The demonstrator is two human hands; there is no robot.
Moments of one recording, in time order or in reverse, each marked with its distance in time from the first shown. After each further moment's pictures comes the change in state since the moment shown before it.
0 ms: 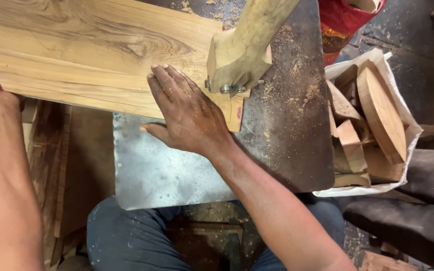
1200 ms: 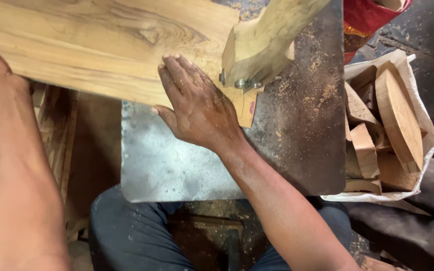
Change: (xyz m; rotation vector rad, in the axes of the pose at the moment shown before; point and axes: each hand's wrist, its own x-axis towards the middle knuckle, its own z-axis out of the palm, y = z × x) left_hand -0.003 0.001 -0.025 -0.012 0.007 -0.015; right_hand -0.002 -0.001 0.013 0.065 0.126 -0.038
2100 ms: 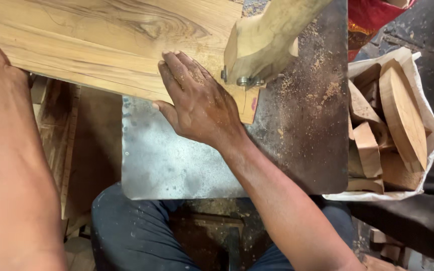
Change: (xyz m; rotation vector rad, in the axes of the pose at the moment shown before) left_hand 0.035 -0.024 -0.051 0.028 -0.096 0.071; right_hand 0.001 0.005 0.006 -0.016 0.023 -0.044
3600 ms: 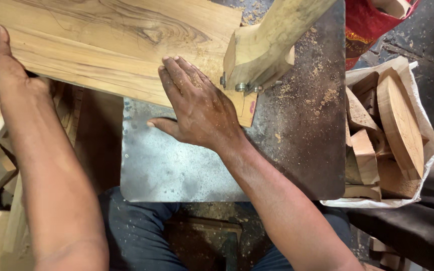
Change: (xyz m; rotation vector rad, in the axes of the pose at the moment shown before) left_hand -0.051 0.025 0.104 -0.212 0.410 0.058; right_hand 0.006 0.006 -0.002 -0.084 -0.059 -0.043
